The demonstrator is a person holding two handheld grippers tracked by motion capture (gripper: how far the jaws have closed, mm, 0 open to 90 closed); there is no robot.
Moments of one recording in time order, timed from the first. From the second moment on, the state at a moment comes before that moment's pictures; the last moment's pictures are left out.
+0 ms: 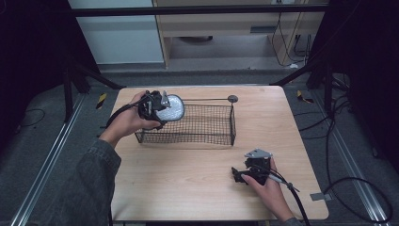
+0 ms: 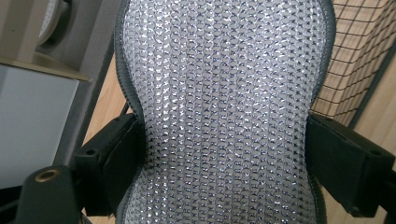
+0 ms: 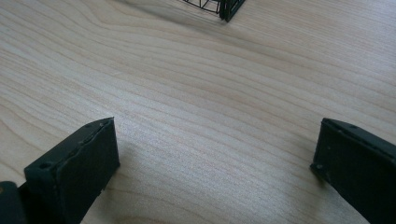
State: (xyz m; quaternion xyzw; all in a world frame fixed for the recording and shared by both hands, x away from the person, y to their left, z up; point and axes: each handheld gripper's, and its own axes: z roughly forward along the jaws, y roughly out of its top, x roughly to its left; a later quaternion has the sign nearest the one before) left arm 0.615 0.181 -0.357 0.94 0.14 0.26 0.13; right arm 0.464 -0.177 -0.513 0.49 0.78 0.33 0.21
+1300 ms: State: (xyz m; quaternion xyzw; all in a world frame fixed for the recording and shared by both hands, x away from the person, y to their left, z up) left arm 0.637 0.184 -0.386 0.94 0.17 0.24 0.14; right arm 0.464 -0.177 -0.513 0.49 0.78 0.33 0.21
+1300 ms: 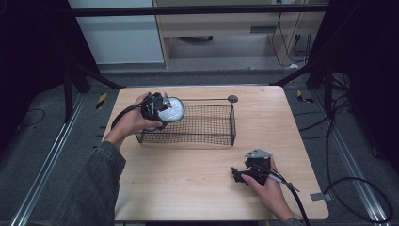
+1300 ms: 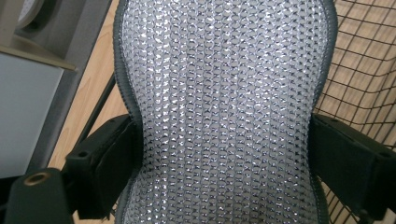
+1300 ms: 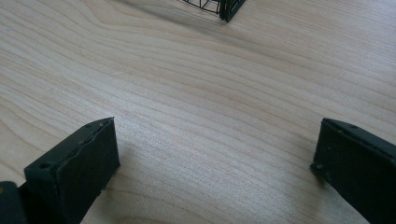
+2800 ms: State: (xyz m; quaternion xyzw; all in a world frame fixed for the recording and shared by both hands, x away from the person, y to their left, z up) left arm 0.629 0.175 -0.377 0.93 0.20 0.19 0.23; right arm 0.464 -0.177 -0.513 0.48 0.78 0.33 0.21
